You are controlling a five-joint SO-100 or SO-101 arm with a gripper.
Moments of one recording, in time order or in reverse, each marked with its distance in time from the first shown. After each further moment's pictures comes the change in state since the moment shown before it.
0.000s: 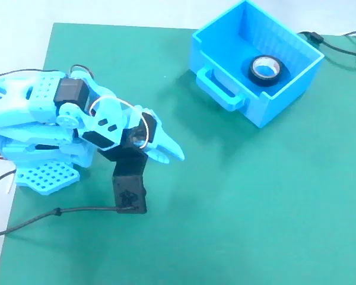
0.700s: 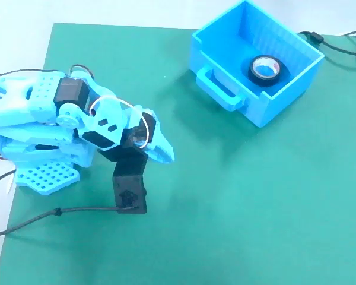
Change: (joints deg) arm 0.0 0.0 0.0 0.0 0.0
